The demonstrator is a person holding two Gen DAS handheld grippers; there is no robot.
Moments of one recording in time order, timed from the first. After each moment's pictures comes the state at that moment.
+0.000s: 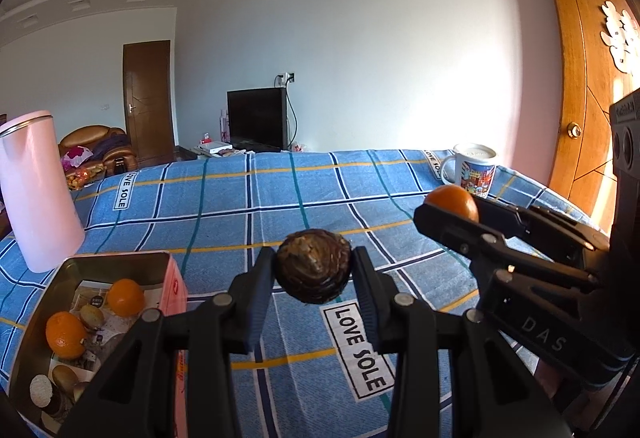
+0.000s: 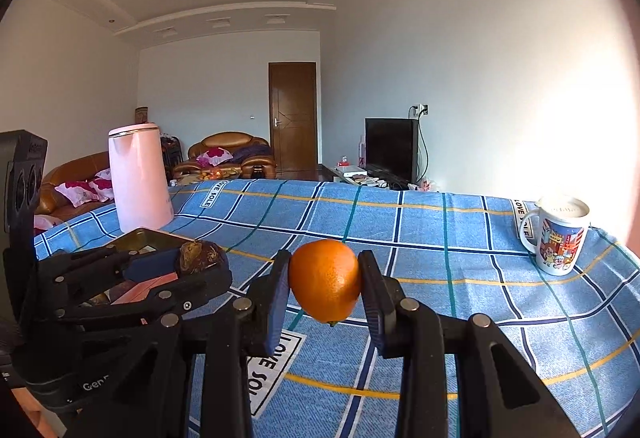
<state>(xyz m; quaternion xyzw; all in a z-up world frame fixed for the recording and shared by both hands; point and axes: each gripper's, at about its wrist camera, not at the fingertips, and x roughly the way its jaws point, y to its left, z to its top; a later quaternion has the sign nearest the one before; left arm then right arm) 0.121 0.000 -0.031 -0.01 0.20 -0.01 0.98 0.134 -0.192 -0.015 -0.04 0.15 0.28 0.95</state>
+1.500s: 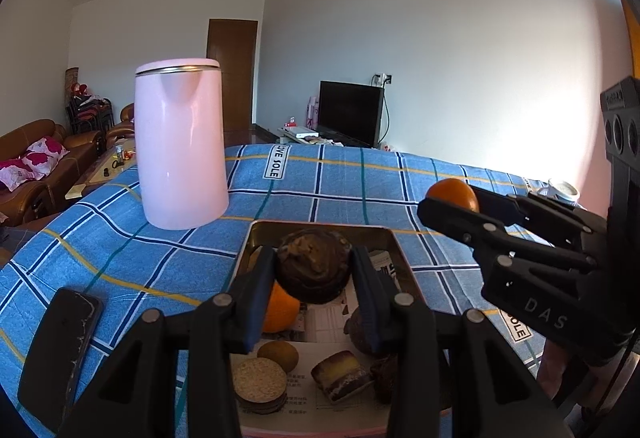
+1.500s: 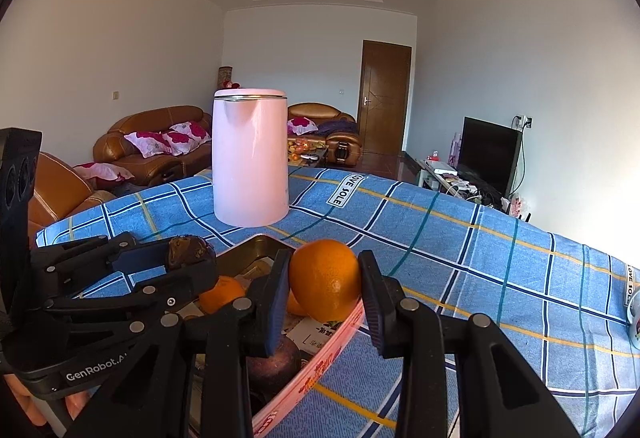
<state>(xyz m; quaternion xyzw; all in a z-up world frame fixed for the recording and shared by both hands) 0.056 0.156 -0.029 -0.08 0.22 0.13 0.96 0.118 -0.014 -0.001 -0.12 0.17 0.42 0.89</state>
